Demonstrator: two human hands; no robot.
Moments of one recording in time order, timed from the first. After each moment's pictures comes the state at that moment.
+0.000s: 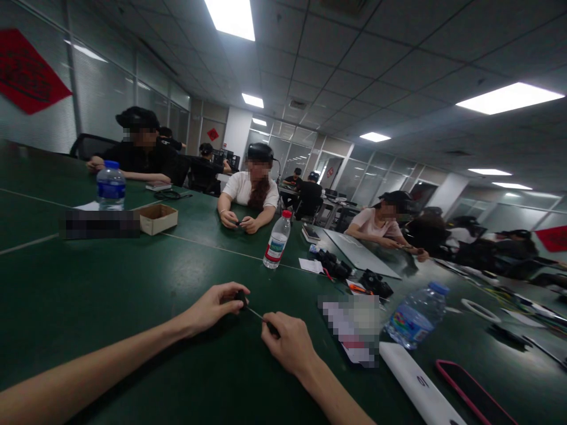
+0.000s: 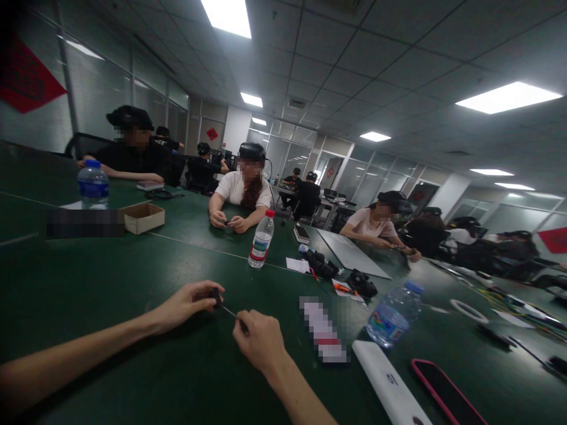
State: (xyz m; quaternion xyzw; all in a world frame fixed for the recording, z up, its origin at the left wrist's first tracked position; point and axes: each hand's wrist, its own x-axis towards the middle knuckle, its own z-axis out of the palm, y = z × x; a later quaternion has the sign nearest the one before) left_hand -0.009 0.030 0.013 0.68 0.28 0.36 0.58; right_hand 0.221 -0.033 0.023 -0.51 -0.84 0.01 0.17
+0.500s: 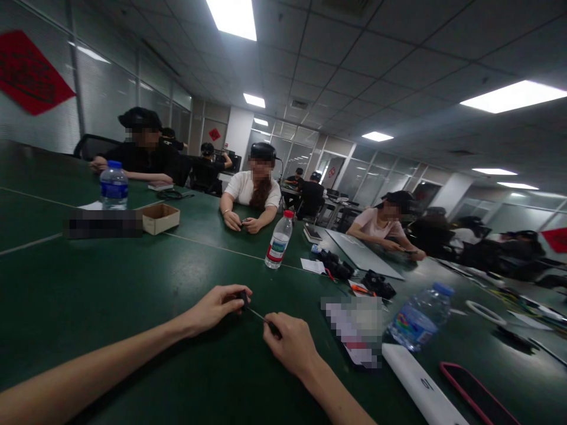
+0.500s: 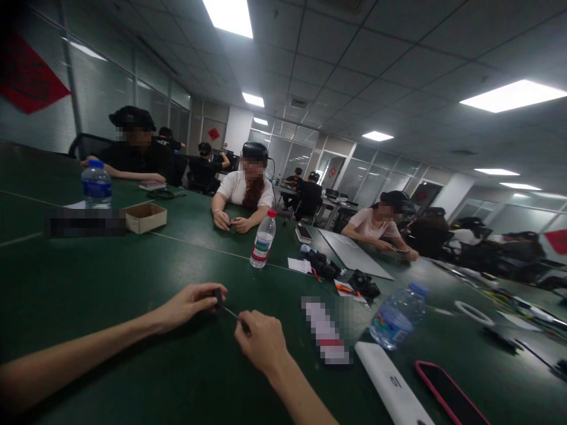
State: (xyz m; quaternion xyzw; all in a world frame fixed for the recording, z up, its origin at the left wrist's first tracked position) left_hand -0.009 0.034 0.008 0.70 0.28 0.35 0.56; right_hand 0.221 -0.032 0.022 -0.52 -0.84 0.00 0.16
